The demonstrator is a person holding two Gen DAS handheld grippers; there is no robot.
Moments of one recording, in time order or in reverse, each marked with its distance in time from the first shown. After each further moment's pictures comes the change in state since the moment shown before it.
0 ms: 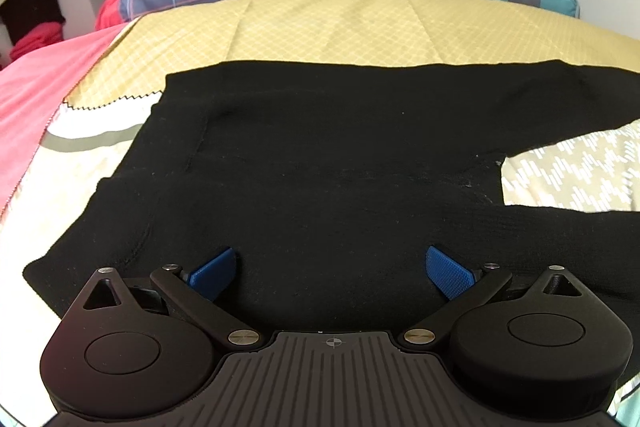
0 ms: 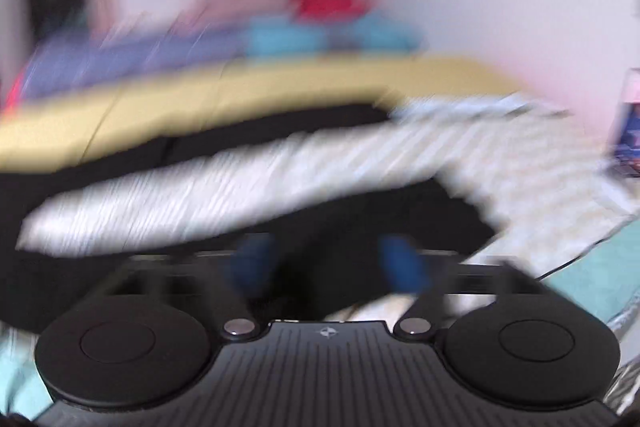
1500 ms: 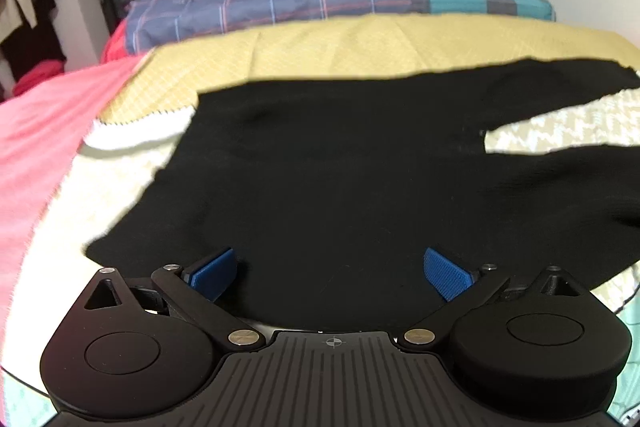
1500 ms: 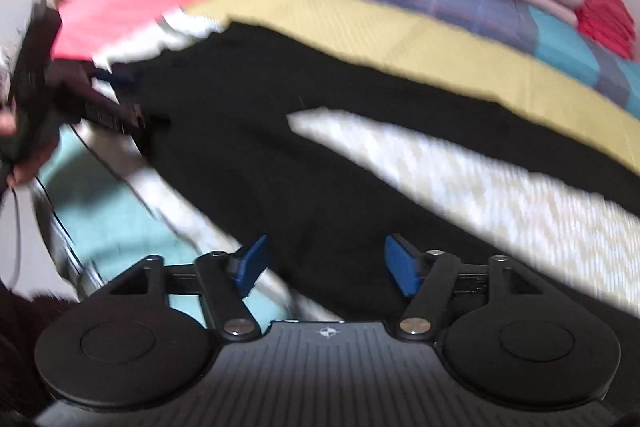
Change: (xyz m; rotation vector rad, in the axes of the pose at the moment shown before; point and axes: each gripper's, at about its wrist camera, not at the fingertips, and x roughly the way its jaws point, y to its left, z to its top) left arm -0.058 0.025 -0.044 0.080 -0.131 -0.001; right arm -0.022 0.186 -0.005 -0.592 0.256 0.664
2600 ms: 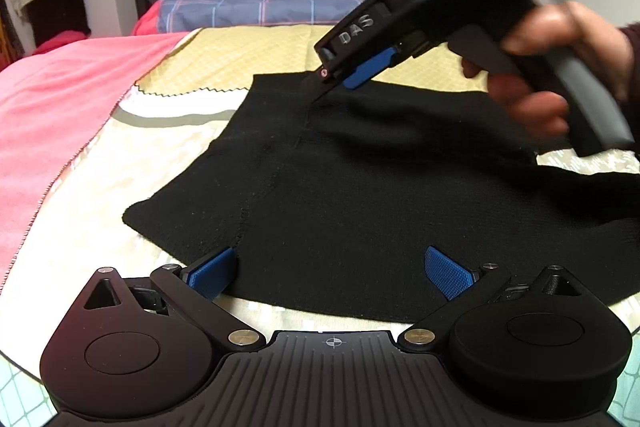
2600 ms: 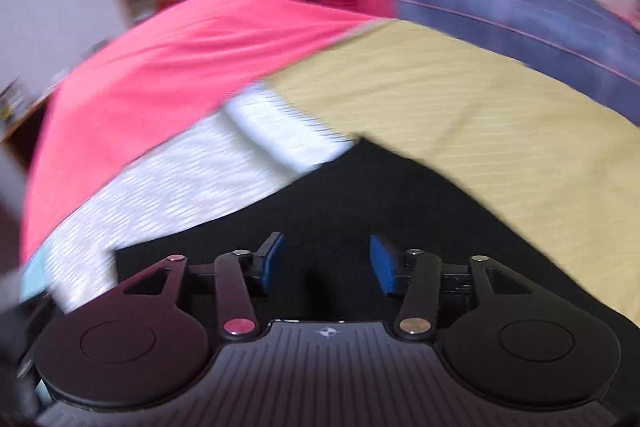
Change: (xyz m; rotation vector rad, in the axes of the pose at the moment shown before) left arm 0.014 0.053 -0.024 -0.125 -0.027 -0.008; right arm 0.264 0.089 0.238 -0.030 0.010 0.292
